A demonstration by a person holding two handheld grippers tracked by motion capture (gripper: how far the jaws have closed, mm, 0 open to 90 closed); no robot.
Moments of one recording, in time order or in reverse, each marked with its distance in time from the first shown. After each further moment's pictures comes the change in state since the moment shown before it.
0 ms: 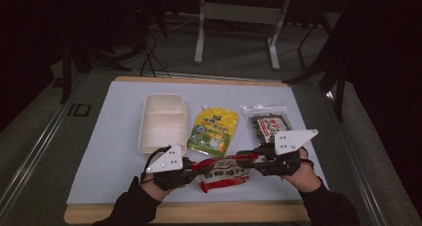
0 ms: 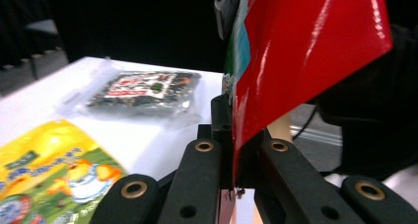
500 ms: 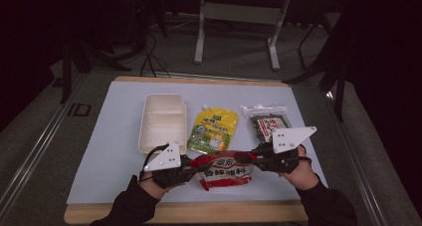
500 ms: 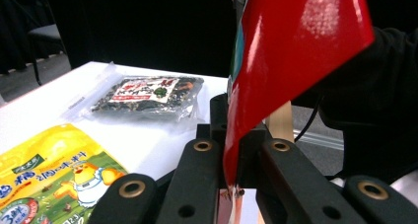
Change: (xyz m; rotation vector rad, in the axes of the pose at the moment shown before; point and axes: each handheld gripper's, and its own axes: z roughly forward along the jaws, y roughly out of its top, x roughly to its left) left arm 0.004 0.003 -0.004 -0.021 0.011 0.003; right arm 0.001 0.013 0.003 -0.005 0.021 -0.034
